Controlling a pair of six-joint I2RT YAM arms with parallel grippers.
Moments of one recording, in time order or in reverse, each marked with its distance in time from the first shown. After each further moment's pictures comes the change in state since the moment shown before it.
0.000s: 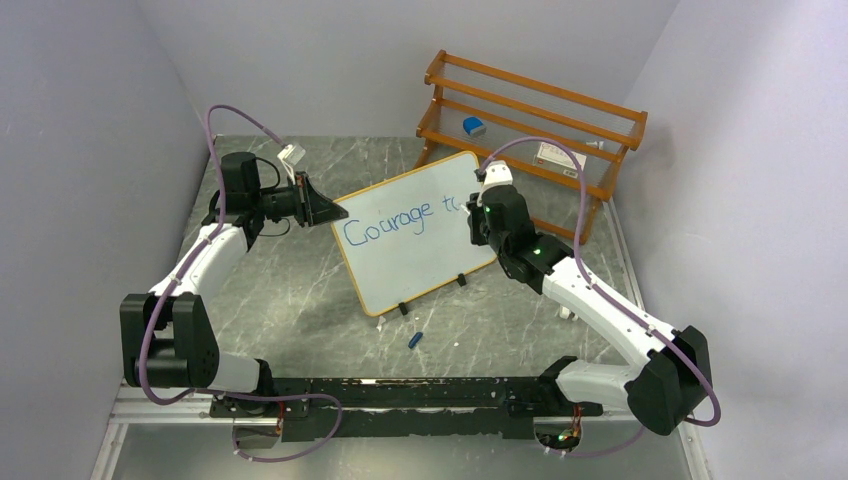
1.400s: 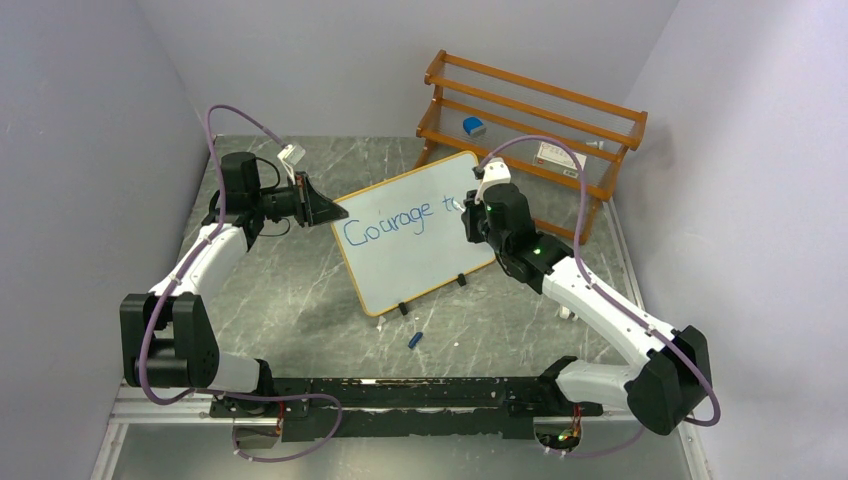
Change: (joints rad) left arm 0.000 0.000 0.000 0.000 0.000 0.000; right arm -0.002 0.002 0.000 0.054 -0.061 -0.001
